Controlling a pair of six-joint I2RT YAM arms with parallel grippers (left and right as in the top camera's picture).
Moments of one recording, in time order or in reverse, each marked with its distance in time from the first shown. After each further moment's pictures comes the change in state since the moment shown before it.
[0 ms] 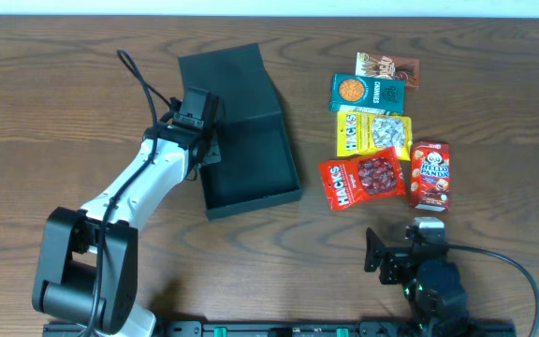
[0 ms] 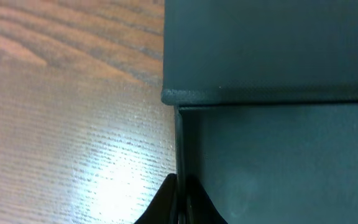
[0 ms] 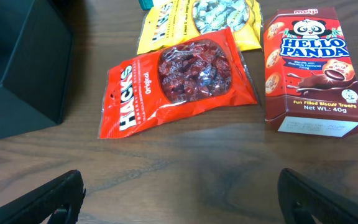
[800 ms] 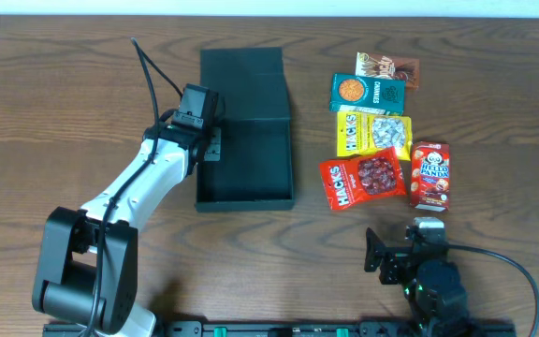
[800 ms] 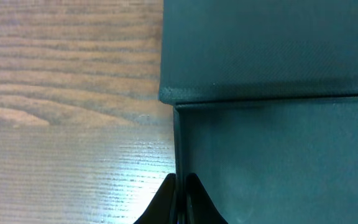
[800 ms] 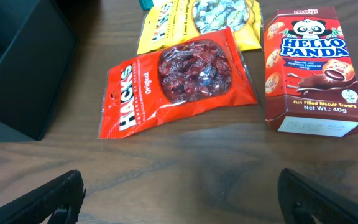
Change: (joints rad) left arm 0.000 0.000 0.000 0.084 -0.003 0.224; right arm 0.000 0.000 0.000 0.000 0.000 0.000
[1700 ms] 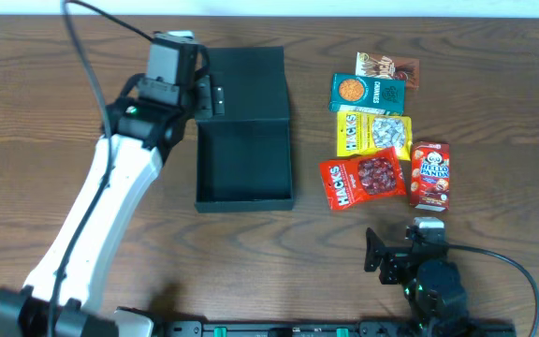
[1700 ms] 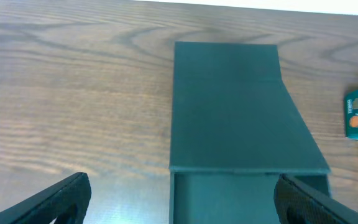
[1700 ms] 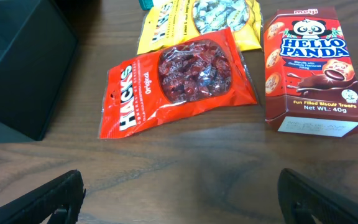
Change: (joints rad) left arm 0.014 -0.204 0.320 -0.230 -0.003 -0.065; right arm 0.000 0.000 0.000 0.000 0.000 0.000
